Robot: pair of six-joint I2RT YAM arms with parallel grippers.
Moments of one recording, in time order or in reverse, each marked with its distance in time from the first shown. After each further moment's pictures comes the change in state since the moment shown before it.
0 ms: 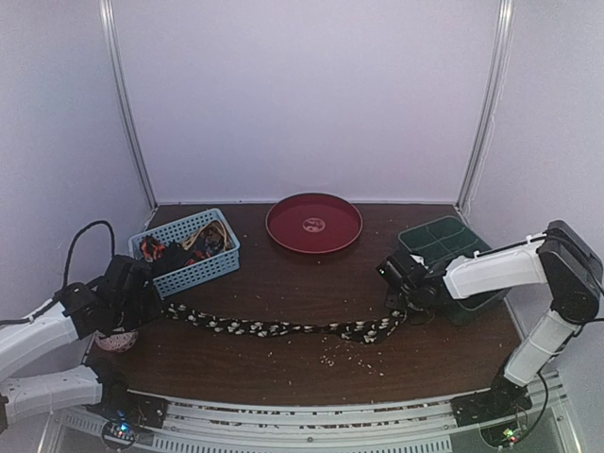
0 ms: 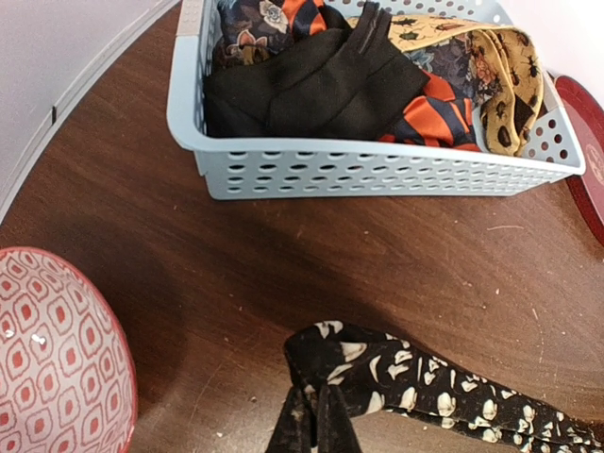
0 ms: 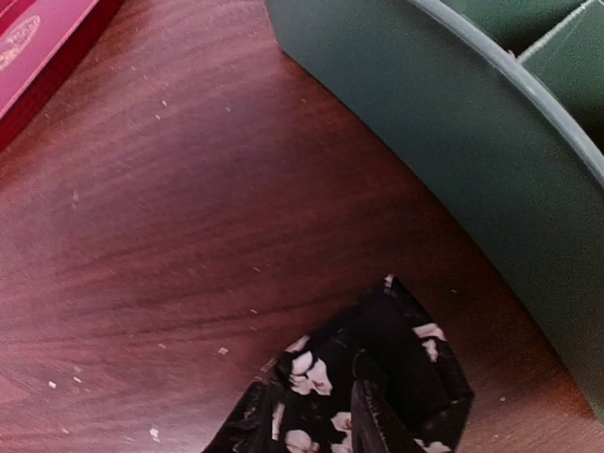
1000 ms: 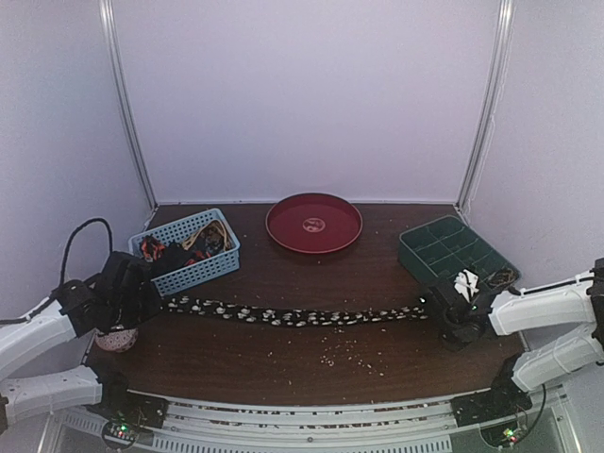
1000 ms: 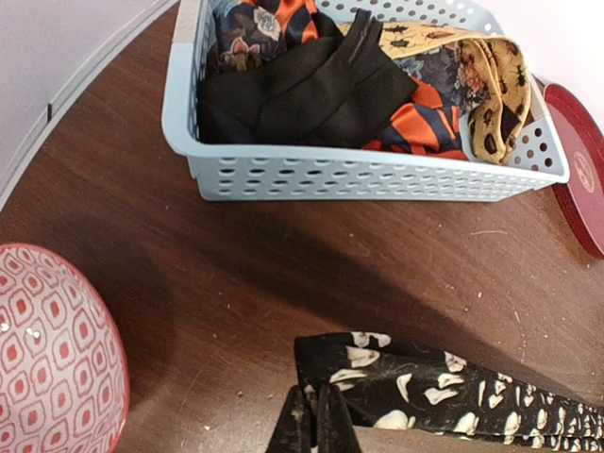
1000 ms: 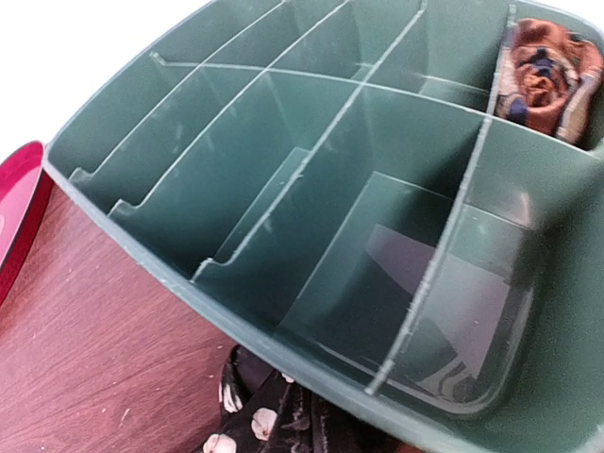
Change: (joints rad) left arm 0.000 -0.005 0.031 -0.019 0.008 -0.024; right arm -0.001 -0.359 -0.399 0.148 0.343 0.249
